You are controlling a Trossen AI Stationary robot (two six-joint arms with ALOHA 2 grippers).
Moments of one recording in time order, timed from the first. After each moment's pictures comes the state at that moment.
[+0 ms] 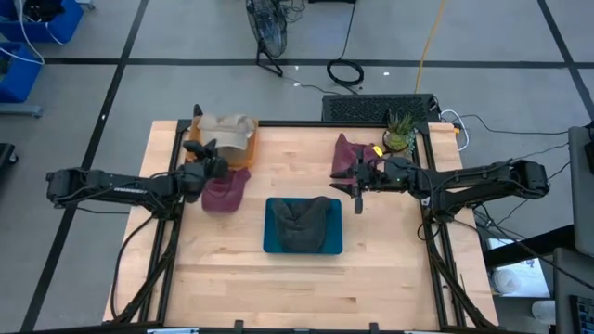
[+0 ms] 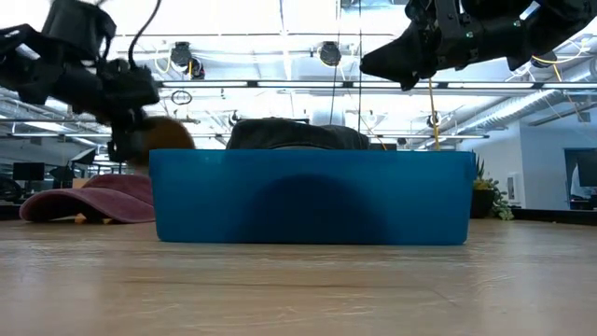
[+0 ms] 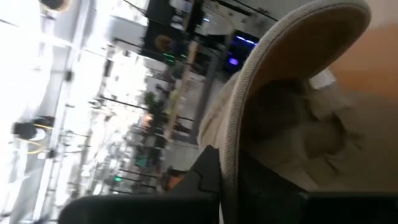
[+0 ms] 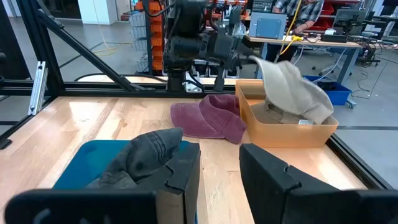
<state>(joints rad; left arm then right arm) 0.20 0.85 0.14 0.51 -1.10 1.00 -0.12 1.10 0.50 0.48 -0.05 -0.04</state>
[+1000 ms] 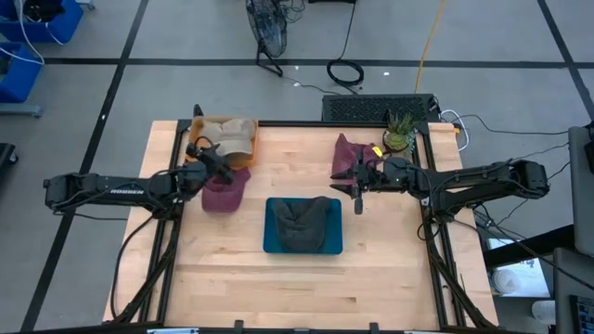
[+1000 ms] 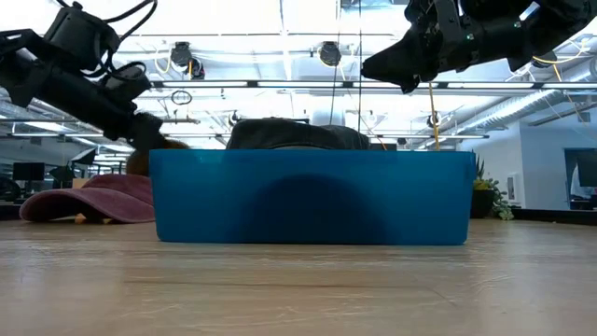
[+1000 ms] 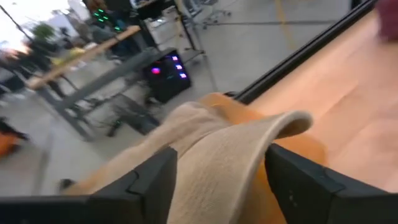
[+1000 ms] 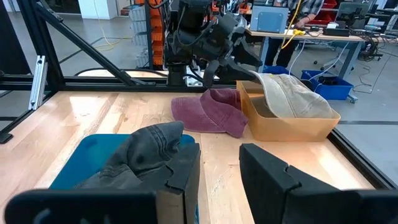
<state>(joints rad) 0.25 0.78 0.14 0.31 -0.78 0.10 -0.12 1.10 0.50 0.45 -0.05 -0.04</state>
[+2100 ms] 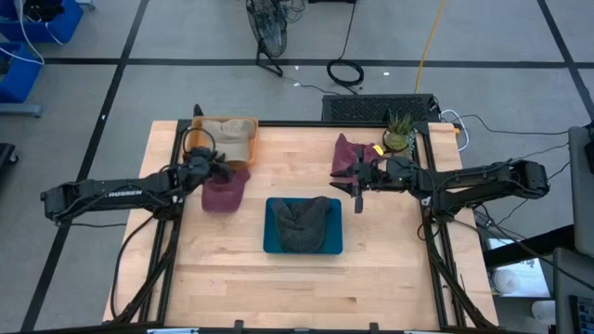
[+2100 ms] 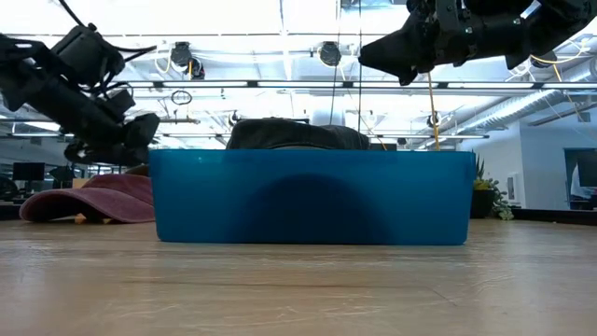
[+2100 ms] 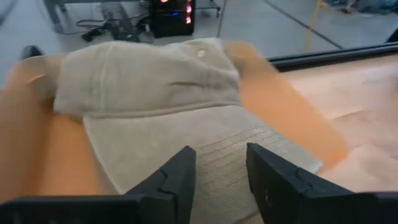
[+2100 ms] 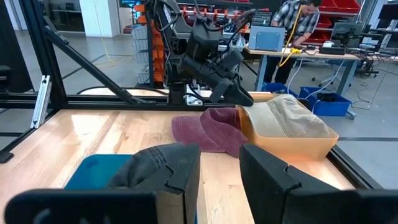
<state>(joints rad) 0.40 0.73 0.14 0.03 -0.64 -0.50 -0.12 1.10 0.50 0.53 -0.05 -0.04</state>
